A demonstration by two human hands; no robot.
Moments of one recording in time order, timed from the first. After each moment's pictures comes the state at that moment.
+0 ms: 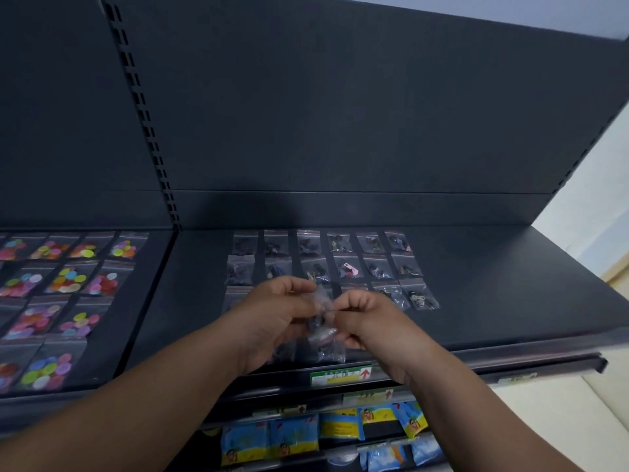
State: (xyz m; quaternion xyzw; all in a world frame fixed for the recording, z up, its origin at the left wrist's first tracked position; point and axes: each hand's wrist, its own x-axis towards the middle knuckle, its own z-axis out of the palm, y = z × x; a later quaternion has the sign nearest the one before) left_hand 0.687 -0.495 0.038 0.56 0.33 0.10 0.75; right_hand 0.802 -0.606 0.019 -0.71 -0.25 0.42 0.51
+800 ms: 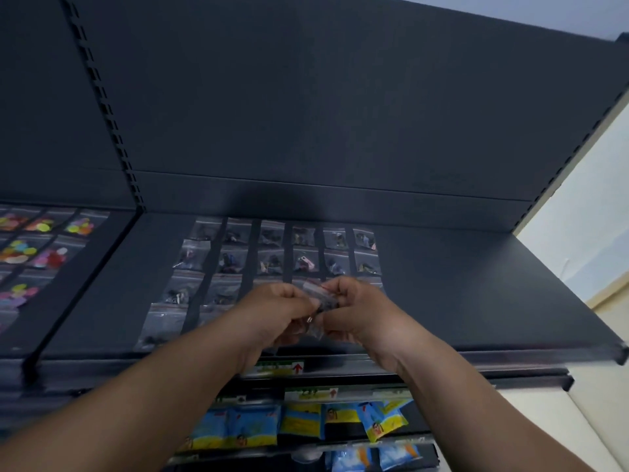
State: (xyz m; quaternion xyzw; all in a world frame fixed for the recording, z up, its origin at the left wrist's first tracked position) left_hand 0.752 -0.560 0.029 0.60 0.39 0.08 0.70; right_hand 0.868 -0.653 0.026 -0.67 -0.30 0.45 0.50
